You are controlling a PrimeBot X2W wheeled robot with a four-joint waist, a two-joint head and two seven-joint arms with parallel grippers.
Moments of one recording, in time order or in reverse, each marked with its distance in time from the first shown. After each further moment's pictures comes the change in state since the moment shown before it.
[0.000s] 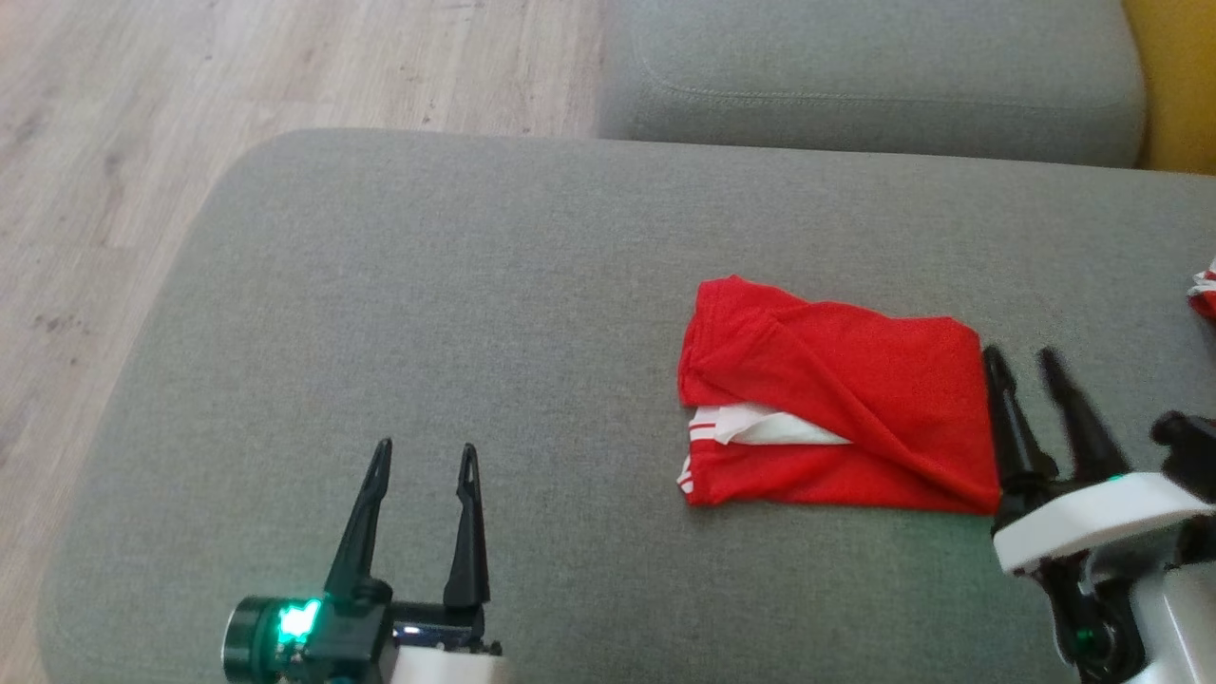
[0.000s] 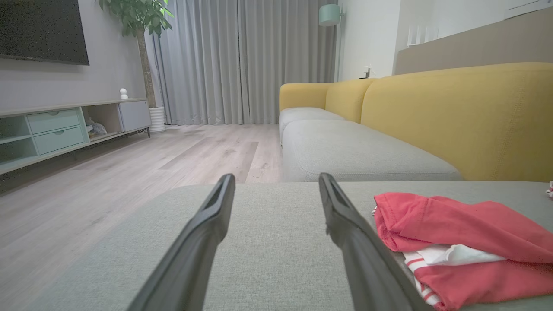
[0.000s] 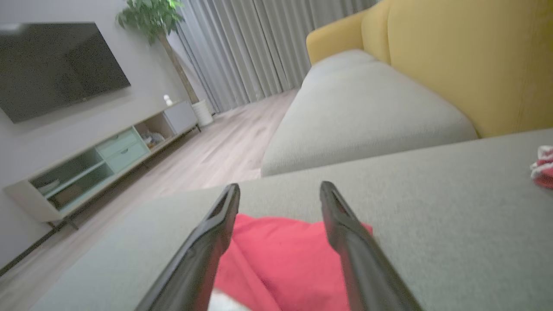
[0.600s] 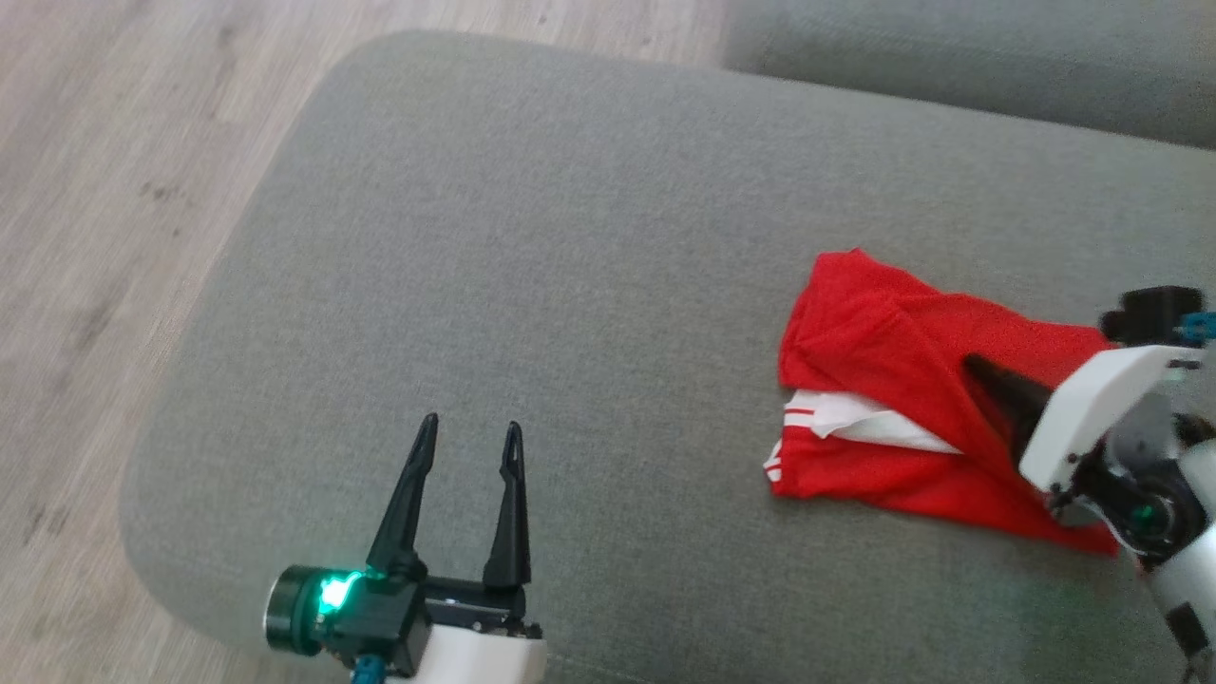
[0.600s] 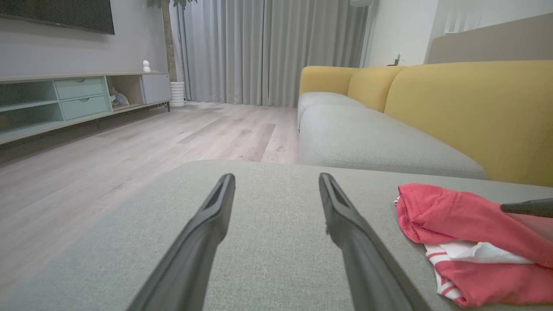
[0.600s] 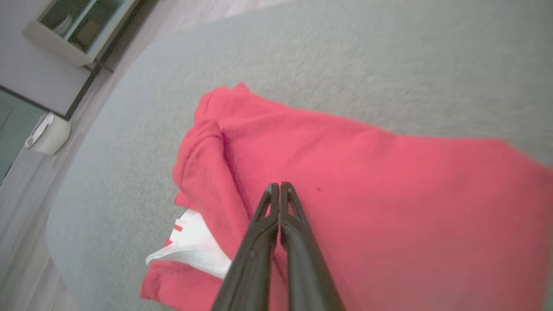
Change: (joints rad) left arm -0.051 0.000 -0.092 -0.001 -0.069 0.002 0.000; right arm -0.316 -0.319 0.359 0.311 0.447 0.000 0.443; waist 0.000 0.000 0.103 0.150
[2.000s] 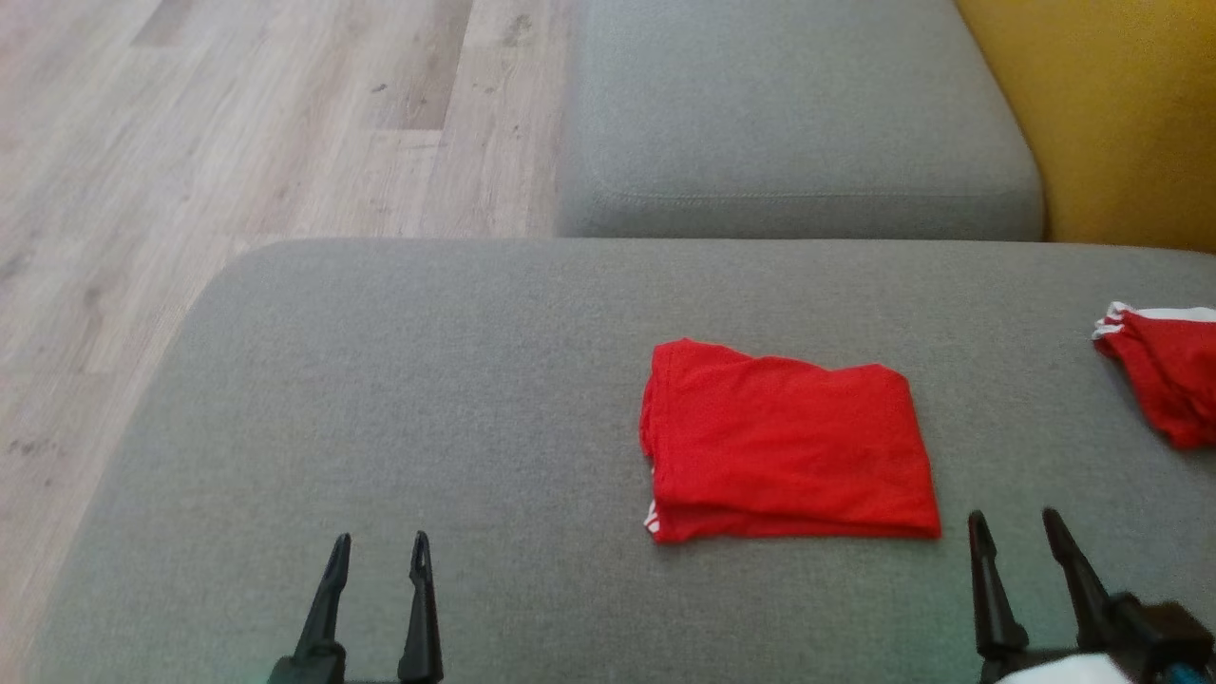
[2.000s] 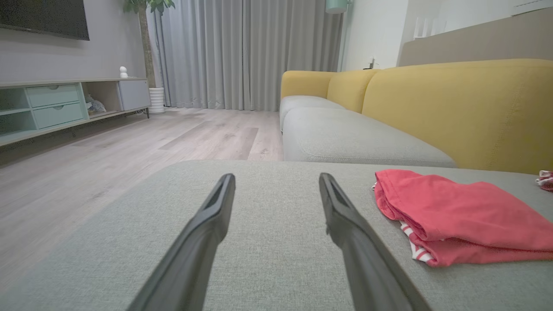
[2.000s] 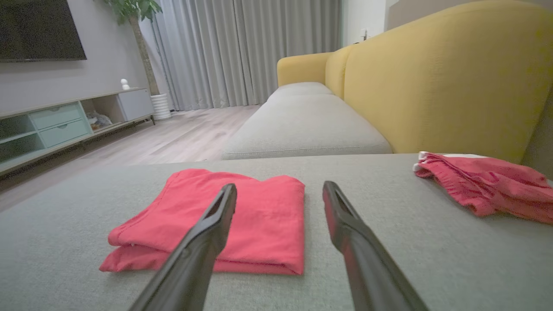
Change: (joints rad) left arm 0.148 0.000 0.190 0.128 0.010 -0.074 0.000; right arm 0.544 0.416 -0.411 -0.220 -0.804 0.000 -0.665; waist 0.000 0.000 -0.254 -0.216
